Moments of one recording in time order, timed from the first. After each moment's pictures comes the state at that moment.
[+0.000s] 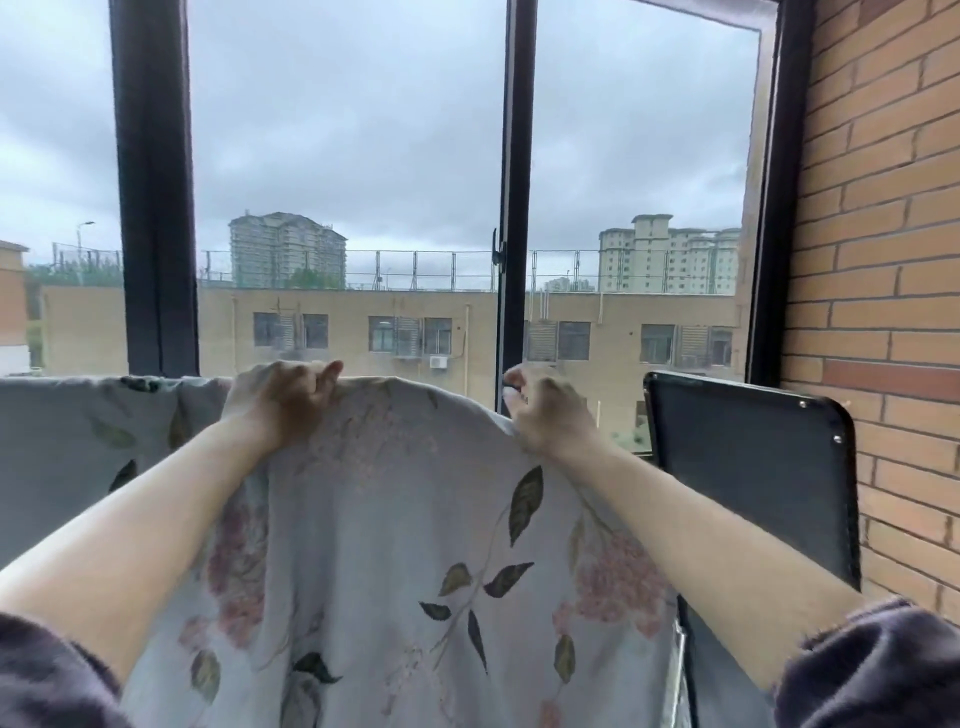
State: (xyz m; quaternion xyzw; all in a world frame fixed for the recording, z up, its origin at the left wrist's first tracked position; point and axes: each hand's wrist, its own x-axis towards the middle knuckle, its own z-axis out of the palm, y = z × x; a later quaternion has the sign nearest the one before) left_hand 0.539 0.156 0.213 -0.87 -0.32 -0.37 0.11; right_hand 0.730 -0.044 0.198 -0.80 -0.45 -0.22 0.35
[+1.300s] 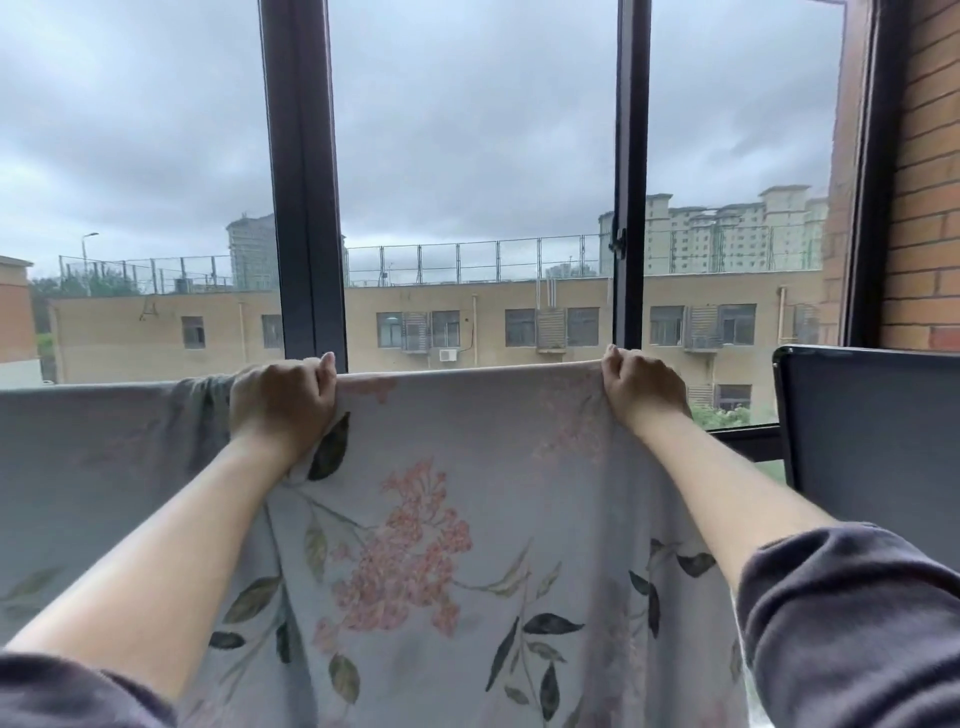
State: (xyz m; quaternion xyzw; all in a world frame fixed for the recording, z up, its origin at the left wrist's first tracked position) left_hand 0.328 0.345 0.194 -0.79 -0.32 -0.50 0.16; right_hand 0.591 0.110 0.190 -0.83 -0.30 -0.35 0.32
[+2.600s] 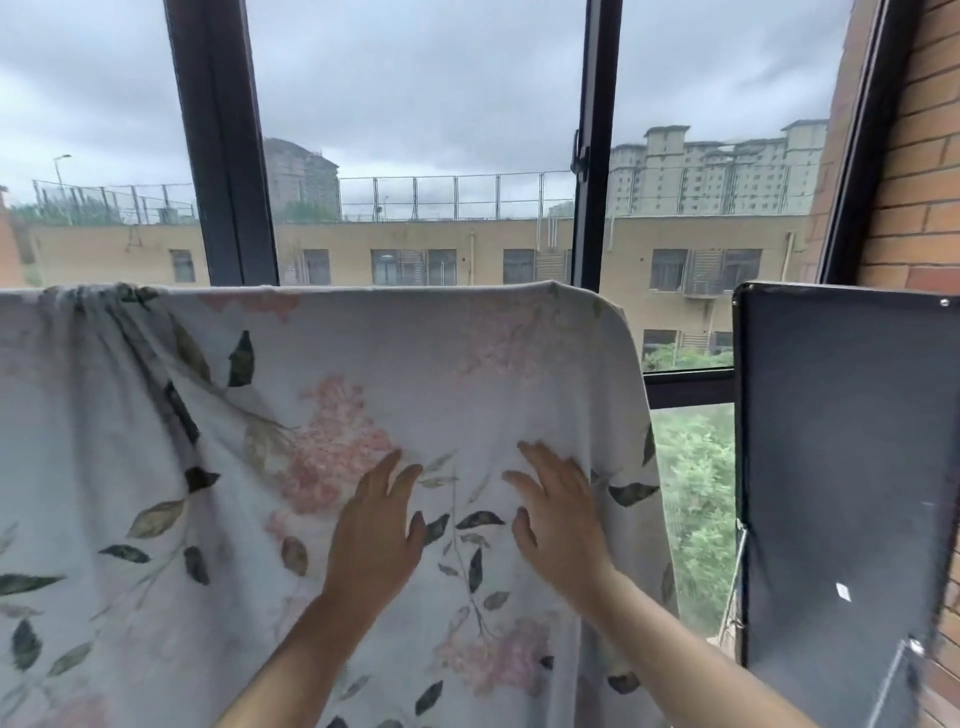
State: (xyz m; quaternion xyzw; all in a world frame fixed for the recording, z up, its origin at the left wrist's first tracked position) left_hand 0.438 0.201 -0.001 -0.91 -0.23 -0.34 -0.05; right_hand 0.592 0.055 -0.011 -0.75 -0.50 -0.36 0.25
